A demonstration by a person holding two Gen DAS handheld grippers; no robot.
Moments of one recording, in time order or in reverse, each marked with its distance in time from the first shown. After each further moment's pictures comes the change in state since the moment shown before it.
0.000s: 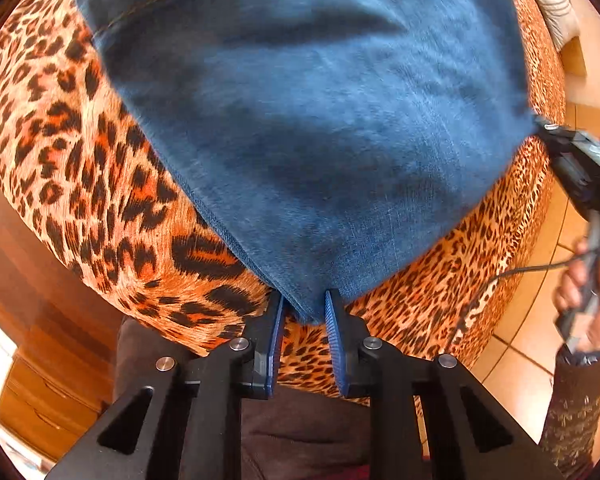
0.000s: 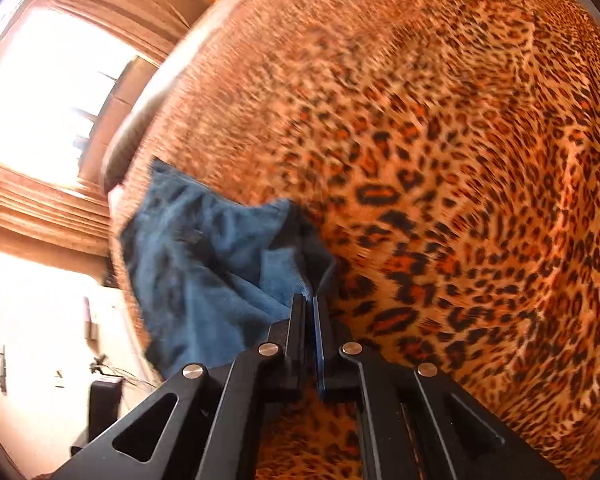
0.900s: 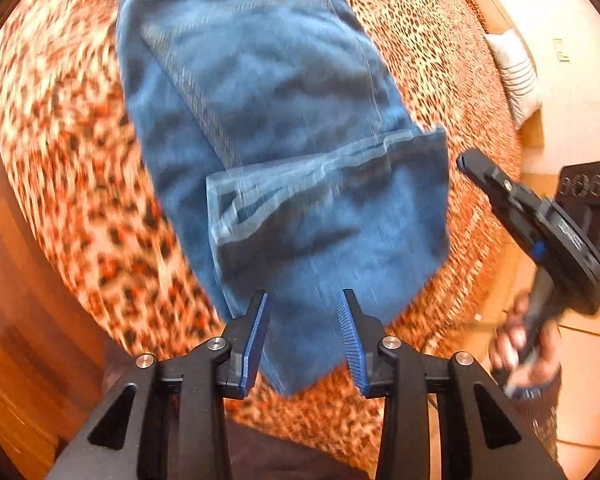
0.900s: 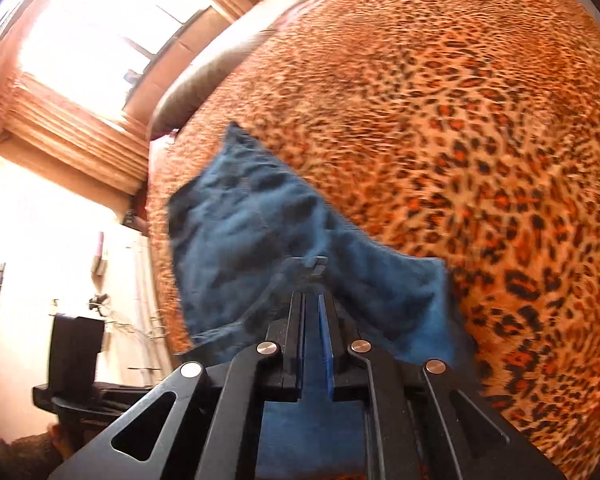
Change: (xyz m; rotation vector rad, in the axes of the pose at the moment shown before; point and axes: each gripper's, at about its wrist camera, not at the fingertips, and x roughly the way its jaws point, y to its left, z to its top) left arm -0.115 0.047 0.051 -0.081 -0.279 -0.149; right arm 0.023 0.118 0.030 -0.302 0.009 0.264
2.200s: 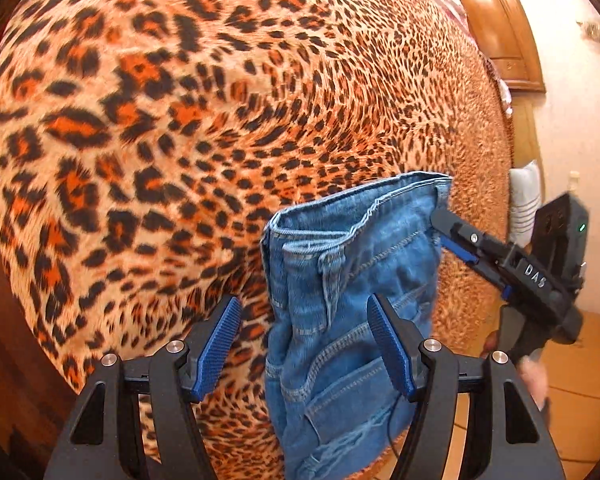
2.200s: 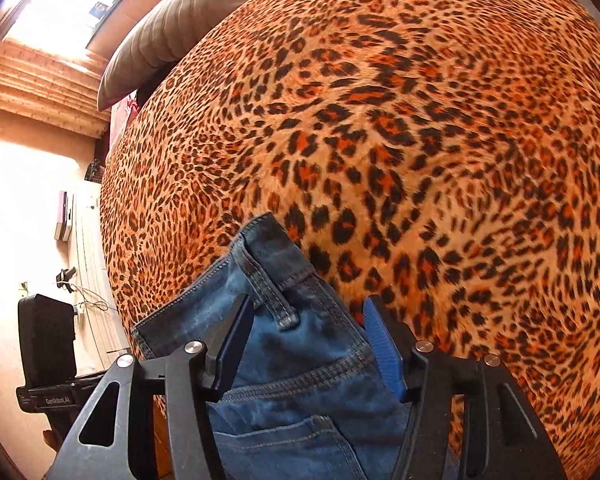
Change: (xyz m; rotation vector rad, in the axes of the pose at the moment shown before) left arm -0.054 0.161 0.203 -0.269 -0.143 -0.118; right arm 0.198 0.075 0.192 -0.080 0.294 -0.226
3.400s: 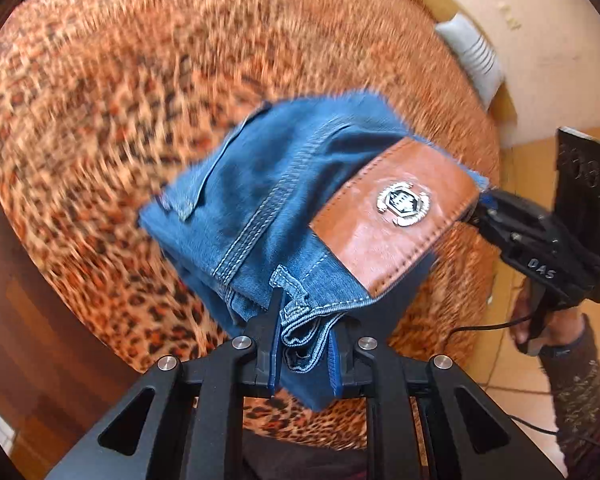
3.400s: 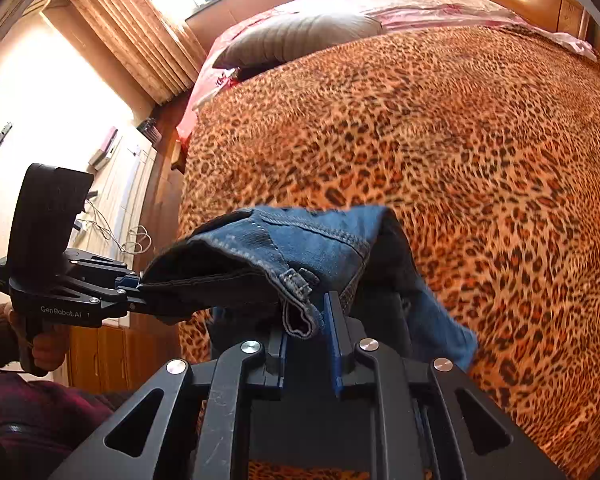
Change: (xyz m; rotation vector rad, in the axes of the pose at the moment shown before) left arm -0.036 -0.073 -0.240 0.486 0.088 0.111; right arm -0.137 -0.020 -0.248 -0.316 -0.196 -0.035
